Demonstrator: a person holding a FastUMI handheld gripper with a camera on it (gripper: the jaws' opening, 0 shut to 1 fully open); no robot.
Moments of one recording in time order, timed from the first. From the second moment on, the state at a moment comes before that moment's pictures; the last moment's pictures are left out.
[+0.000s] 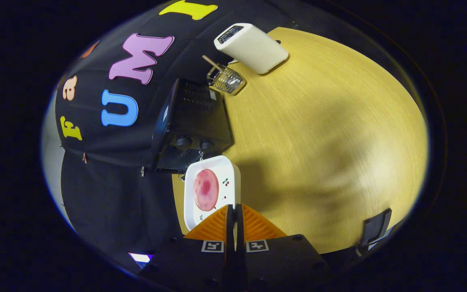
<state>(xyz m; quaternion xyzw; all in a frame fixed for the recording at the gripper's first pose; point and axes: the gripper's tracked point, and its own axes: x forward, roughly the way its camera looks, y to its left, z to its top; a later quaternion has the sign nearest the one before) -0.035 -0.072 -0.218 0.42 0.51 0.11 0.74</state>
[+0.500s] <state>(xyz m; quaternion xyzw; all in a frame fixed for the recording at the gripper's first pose) -0.035 0.041 -0.204 0.43 0.50 0.11 0.75</state>
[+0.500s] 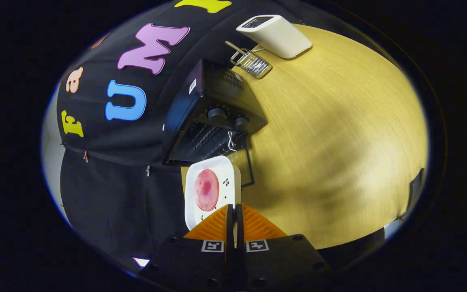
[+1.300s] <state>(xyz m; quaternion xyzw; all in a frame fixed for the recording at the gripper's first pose) 0.061 0.131 -0.236 0.52 0.41 0.01 0.75</state>
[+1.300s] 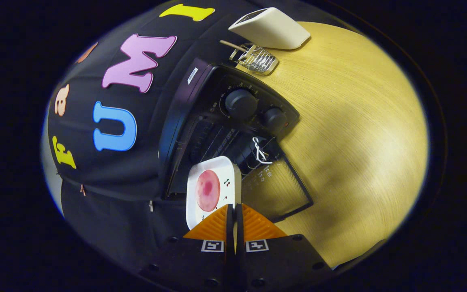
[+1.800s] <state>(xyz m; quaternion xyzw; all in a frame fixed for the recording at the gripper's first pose) 0.118 0.146 -0.264 0.58 0.34 -0.10 0.74</state>
